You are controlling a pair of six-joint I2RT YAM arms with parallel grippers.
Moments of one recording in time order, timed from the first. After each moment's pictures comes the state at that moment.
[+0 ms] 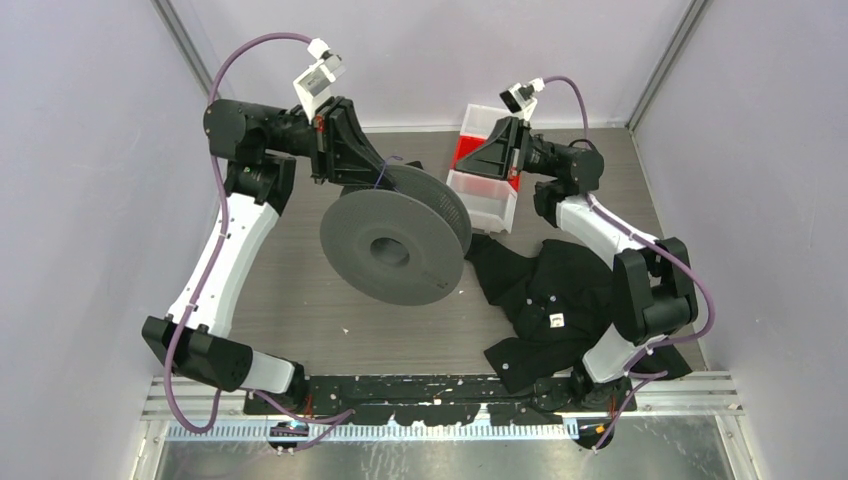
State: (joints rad) left arm -0.29 1.40 1.61 0.59 1.56 -1.11; right arm 0.31 1.64 1.18 1.39 -1.15 1.74
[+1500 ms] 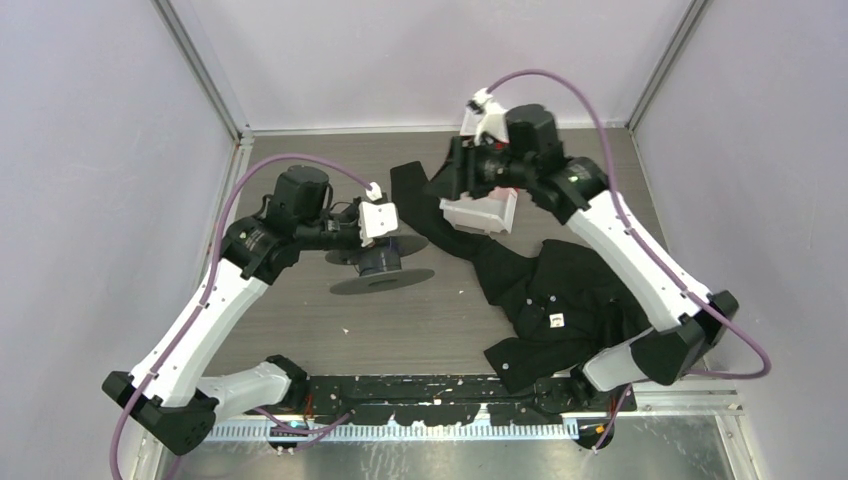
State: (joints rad) left arm -0.56 1.09 1.32 -0.84 0.56 0.71; right arm 0.54 1.42 1.62 -0.62 -0.41 0.42
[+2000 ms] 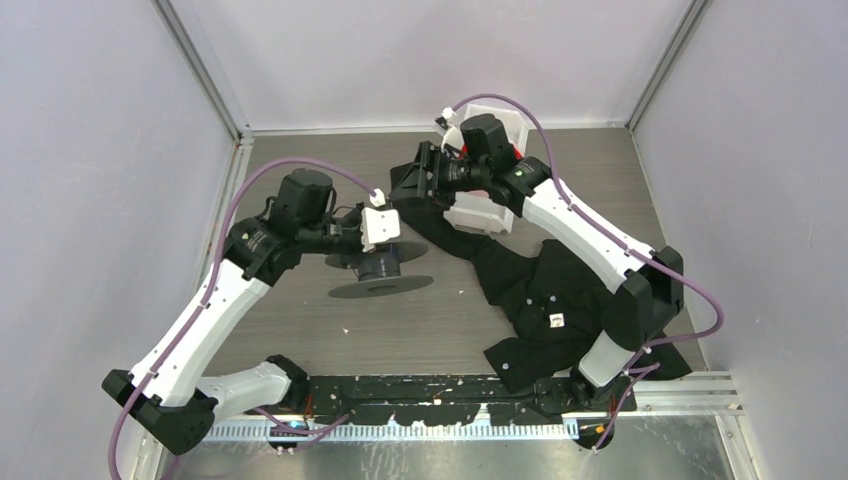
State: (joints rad) left arm -0.58 1.08 1.32 -0.87 0.56 0.74; right arm 0.63 1.64 1.58 -0.42 -0.57 0.82
